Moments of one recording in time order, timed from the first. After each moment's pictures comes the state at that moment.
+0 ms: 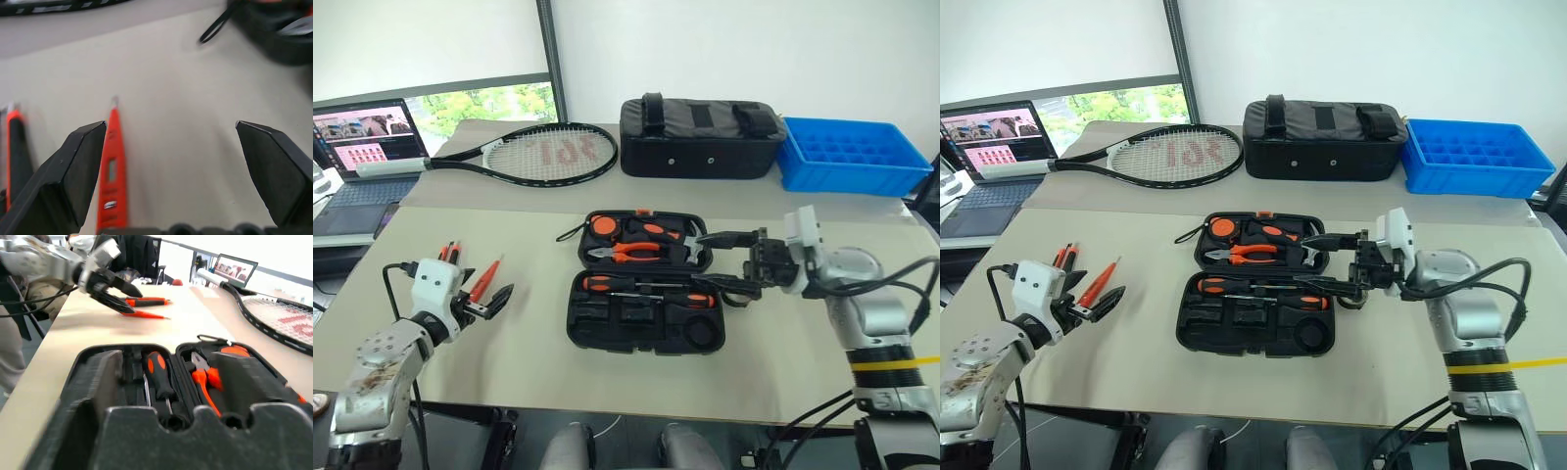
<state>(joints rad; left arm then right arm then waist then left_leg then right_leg) 0.01 0.61 0.32 -0.11 -0.29 0.41 -0.54 -0.41 -0.68 -0.06 0.05 0.57 0.18 1.36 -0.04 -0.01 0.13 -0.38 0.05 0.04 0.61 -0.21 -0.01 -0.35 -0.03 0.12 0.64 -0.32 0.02</state>
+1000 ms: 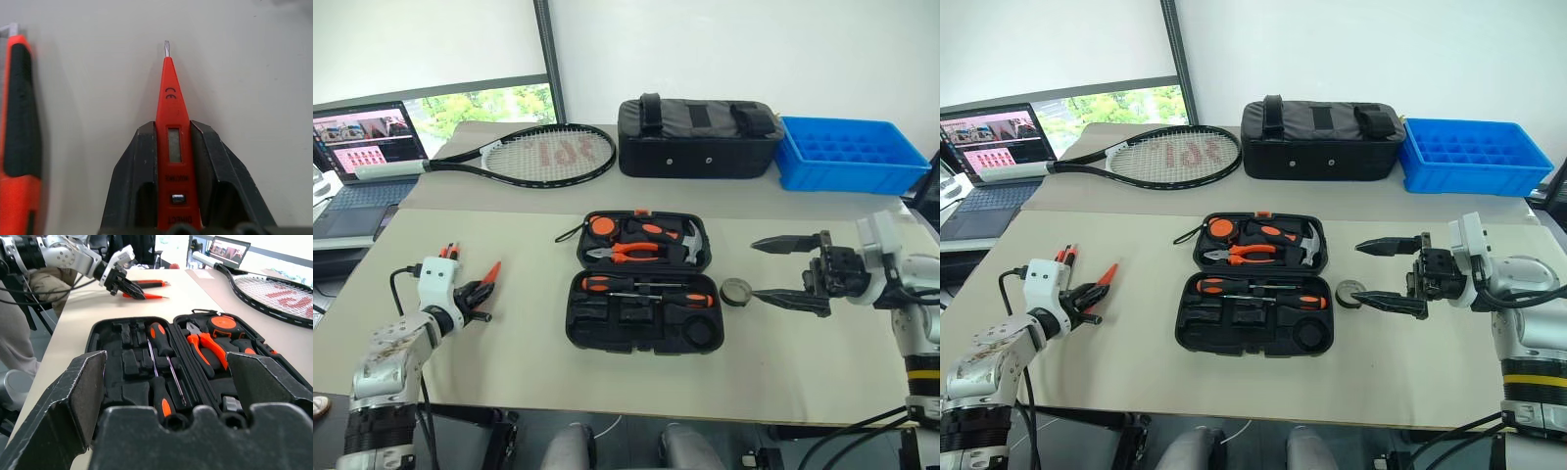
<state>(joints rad) -0.14 0.59 0.29 0.02 -0.35 0.53 -0.56 -0.37 -0.80 -0.21 0.18 0.61 0.14 1.56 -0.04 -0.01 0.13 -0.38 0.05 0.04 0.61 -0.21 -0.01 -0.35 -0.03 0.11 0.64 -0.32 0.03</state>
